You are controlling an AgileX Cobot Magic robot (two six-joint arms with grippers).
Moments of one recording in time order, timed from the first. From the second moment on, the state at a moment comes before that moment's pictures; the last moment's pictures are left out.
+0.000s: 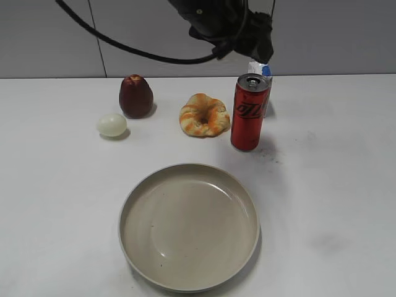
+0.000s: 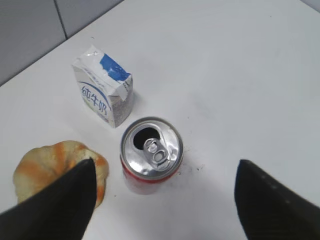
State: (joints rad) left arm -0.72 2.09 -1.98 -0.39 0.82 0.40; right arm -0.02 -0.01 -0.49 0.11 1.05 -0.04
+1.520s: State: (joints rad) left arm -0.72 2.30 -1.99 -0.42 0.65 0.40; right arm -0.02 -0.01 -0.49 0.11 1.05 -0.04
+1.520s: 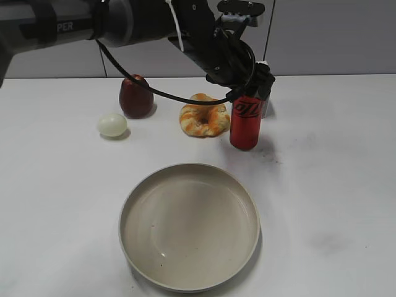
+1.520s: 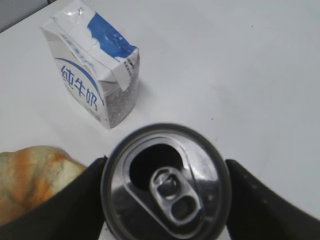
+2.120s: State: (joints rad) left arm -0.66 1.96 -1.99 -0.30 0.97 0.40; right arm -0.02 -0.01 -0.49 0.11 1.05 -0.04
